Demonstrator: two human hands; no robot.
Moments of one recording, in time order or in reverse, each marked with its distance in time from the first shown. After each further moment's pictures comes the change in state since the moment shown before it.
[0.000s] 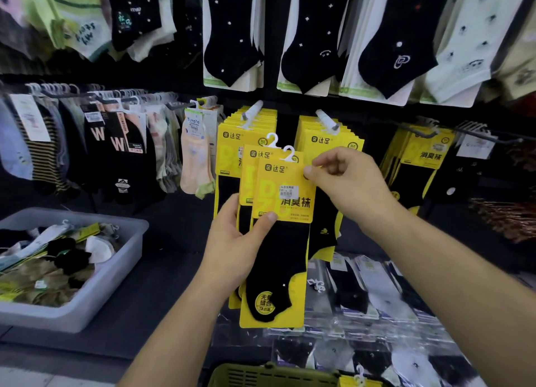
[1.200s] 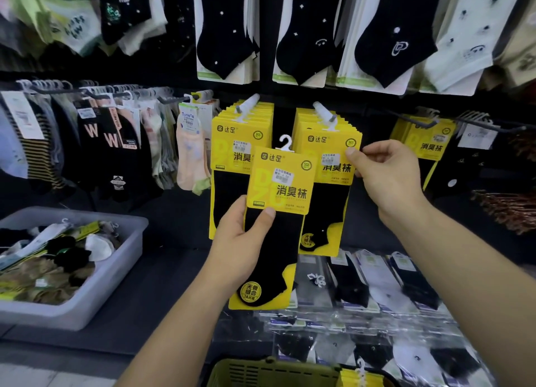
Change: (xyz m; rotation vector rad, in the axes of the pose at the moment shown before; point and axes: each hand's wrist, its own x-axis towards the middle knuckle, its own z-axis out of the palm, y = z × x) left_hand -0.003 -0.005 0.010 0.012 -0.077 -0.045; right_hand 0.014 0.038 -0.029 0.196 0.353 0.096
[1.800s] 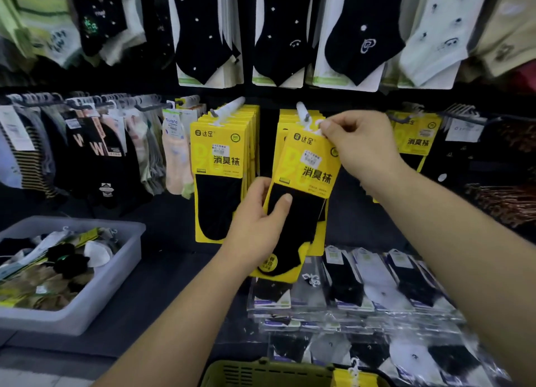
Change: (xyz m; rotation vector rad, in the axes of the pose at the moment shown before) left_hand 0.031 0.003 0.050 0.193 -0.039 0.072; right_hand 0.026 -0.033 -0.005 -0.148 -0.181 -0.235
